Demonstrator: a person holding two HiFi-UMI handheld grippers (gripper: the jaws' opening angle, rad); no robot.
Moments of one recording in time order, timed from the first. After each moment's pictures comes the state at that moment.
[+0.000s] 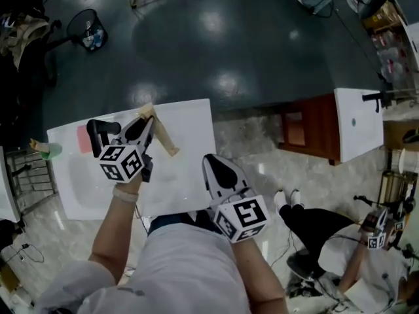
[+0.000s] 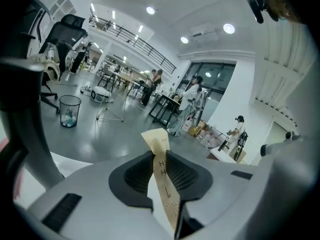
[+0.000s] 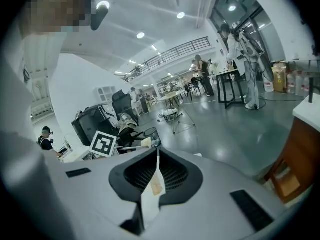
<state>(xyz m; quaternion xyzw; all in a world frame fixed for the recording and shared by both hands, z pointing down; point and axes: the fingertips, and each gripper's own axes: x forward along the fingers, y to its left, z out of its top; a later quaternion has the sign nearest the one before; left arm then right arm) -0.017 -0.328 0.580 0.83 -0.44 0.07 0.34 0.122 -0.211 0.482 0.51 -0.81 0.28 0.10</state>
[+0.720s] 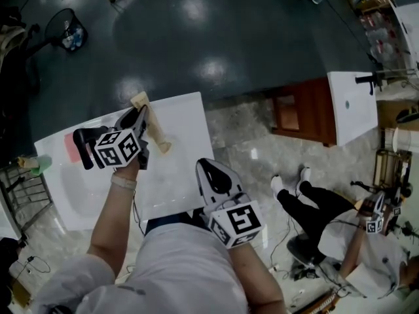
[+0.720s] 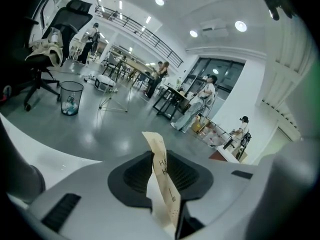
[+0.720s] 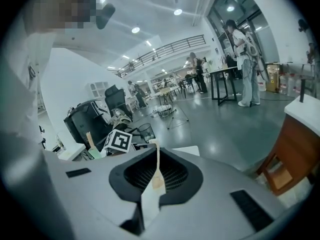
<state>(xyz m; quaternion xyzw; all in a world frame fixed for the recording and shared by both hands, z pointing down) 0.000 -0.374 0.653 0.81 -0.44 0.09 0.39 0.124 -0.212 0.506 0.54 -0.78 0.30 0.13</state>
